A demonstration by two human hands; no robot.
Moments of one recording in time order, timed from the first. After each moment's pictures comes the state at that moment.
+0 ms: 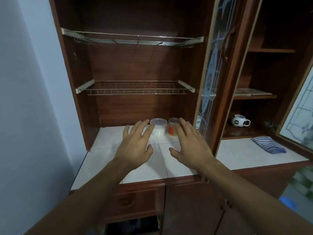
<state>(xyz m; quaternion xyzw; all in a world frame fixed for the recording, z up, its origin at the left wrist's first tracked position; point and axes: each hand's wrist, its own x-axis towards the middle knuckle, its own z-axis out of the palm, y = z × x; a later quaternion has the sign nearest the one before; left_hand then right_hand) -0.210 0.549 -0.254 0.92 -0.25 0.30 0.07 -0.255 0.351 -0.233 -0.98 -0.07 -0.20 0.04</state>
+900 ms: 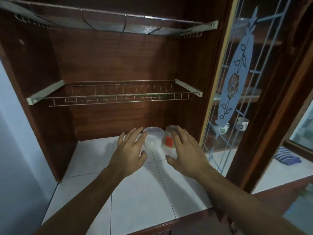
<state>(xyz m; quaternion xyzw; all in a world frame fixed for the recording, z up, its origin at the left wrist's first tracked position) -0.015 0.551 -0.295 0.90 -0.29 0.30 0.11 -0.089 0.345 -0.267 -0.98 -0.05 -0.18 0.04</state>
